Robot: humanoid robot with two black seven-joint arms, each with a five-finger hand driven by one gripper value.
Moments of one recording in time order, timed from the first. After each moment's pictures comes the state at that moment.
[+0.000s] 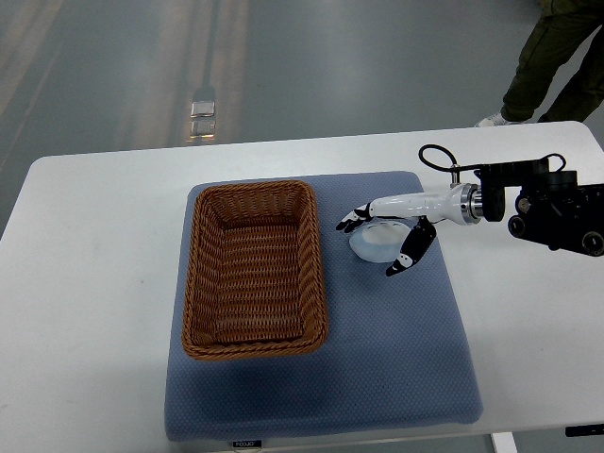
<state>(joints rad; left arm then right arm) -0.11 0.00 -0.11 -0.07 0.07 -0.04 -0.04 1.20 -0.46 -0.29 0.98 -1.06 0.13 0.46</state>
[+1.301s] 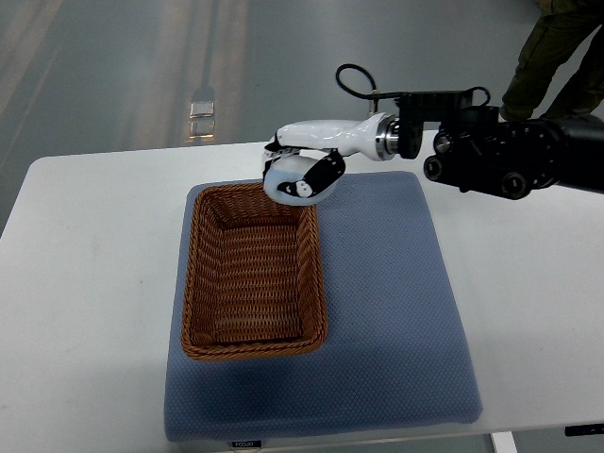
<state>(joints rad) -0.11 0.00 -0.11 -0.07 0.07 -0.04 -0.04 1.43 -0.18 -0.29 0.92 -0.88 0.03 0.40</state>
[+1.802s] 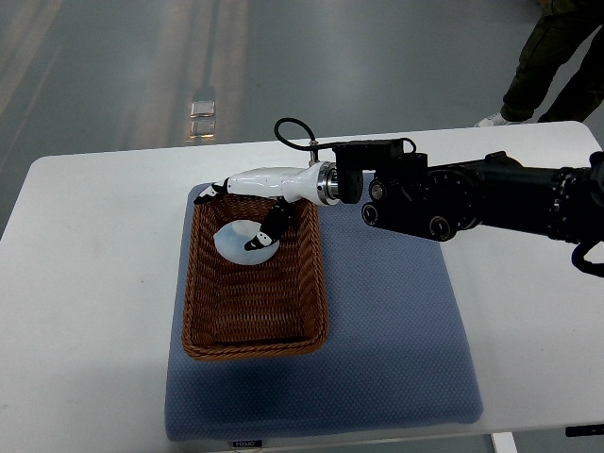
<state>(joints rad) -0.11 0.00 -0.11 -0.07 0.07 -0.04 -0.04 1.35 -0.02 -0.32 0.80 -0.86 0.02 0.40</state>
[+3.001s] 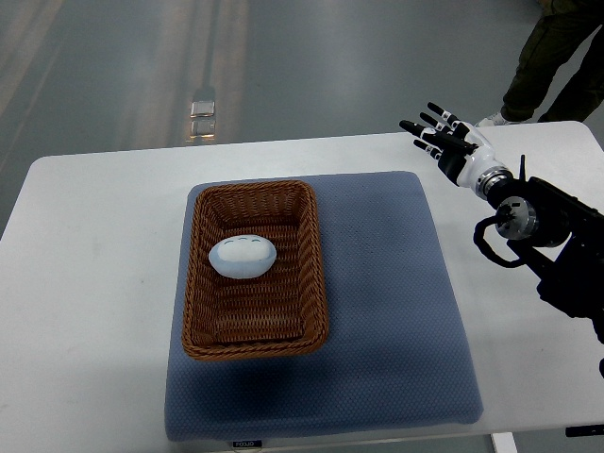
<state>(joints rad) -0.12 0.00 -0.11 -0.07 0.07 -0.04 -0.04 0.75 -0.24 0.76 0.73 -0.15 -0.02 0.14</state>
